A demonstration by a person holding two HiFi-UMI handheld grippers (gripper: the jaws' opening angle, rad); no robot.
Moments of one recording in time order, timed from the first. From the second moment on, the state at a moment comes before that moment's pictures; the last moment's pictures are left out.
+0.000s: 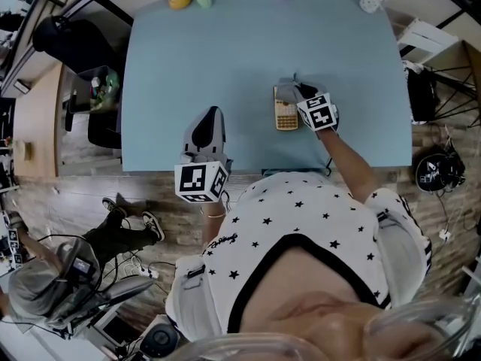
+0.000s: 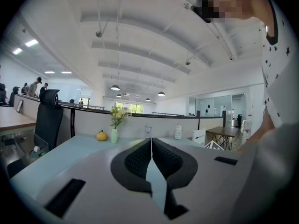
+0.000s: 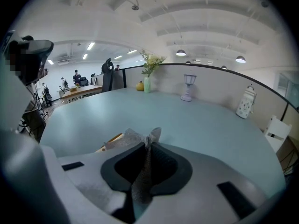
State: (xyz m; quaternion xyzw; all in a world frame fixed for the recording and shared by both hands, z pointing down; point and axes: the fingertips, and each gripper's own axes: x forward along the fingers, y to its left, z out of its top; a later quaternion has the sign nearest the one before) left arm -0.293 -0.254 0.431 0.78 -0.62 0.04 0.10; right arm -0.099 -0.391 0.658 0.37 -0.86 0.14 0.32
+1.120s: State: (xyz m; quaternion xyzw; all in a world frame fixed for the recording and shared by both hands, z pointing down) left arm -0.286 -0.245 0.427 0.79 -0.61 0.04 0.09; right arm -0.096 -0.382 0.634 0.40 -0.86 0.16 0.26
